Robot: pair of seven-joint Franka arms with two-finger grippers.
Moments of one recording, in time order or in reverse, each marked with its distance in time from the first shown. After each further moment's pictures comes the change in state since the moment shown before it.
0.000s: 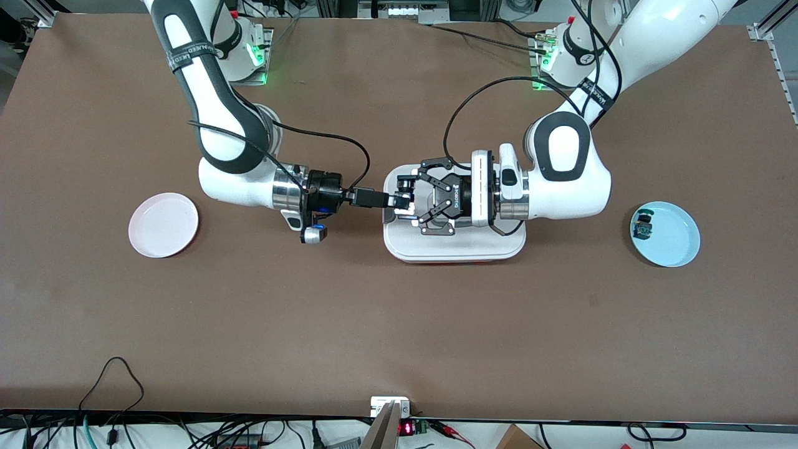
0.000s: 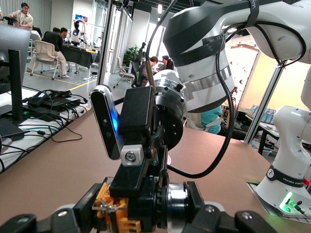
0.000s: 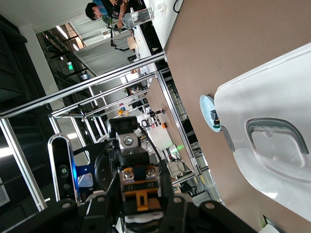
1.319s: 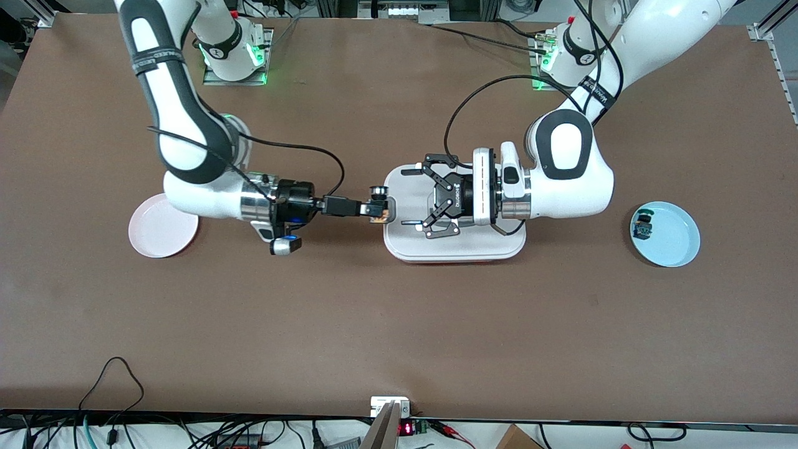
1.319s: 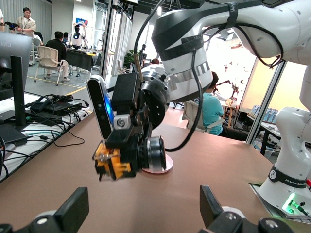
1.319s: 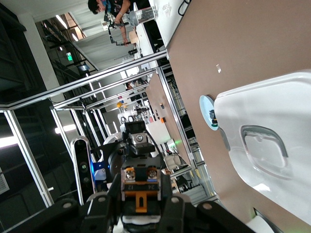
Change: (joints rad) left arm 0.006 -0.016 -0.003 0.004 -0.002 -0.002 0.007; right arm -0.119 -0.007 -0.017 0.025 -0.129 -0.150 0.025
